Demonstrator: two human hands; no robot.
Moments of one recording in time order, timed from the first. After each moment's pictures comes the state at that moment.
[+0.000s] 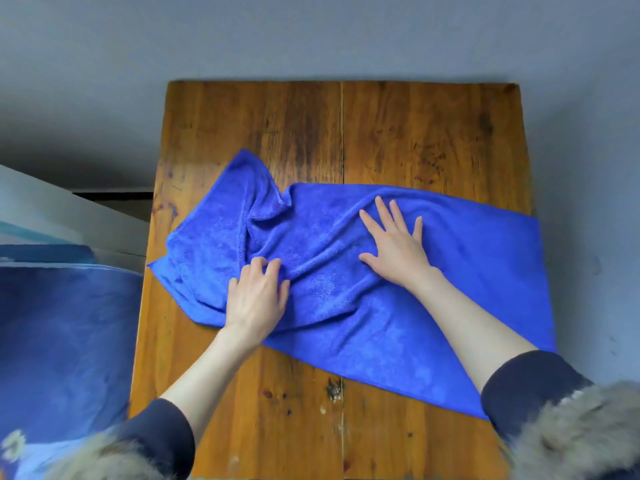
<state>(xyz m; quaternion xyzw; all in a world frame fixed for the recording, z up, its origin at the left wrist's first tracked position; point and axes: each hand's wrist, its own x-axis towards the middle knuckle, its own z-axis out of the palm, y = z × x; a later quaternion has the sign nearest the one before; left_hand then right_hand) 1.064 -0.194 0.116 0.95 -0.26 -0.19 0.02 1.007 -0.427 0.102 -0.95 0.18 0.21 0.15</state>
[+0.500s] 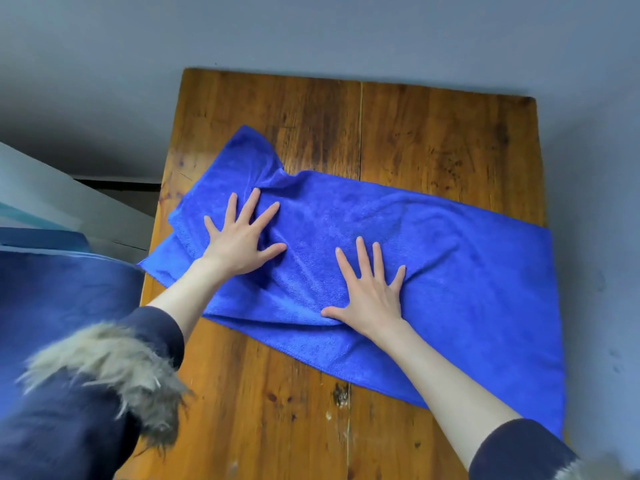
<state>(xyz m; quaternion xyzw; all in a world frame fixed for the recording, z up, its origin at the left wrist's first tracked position) 1.163 -0.175 0.083 0.92 -0.30 -0.25 0.05 0.984 -0.339 0.087 -0.94 0.19 0.26 0.11</state>
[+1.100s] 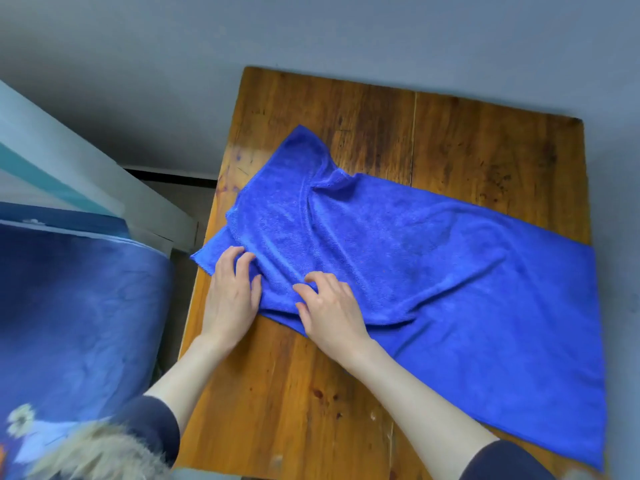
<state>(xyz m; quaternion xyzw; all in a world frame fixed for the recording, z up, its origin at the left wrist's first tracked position) 1.106 -0.067 0.081 0.95 -0.20 -0.09 0.21 1.024 -0.218 0.117 -0.97 0.05 0.09 0.24</state>
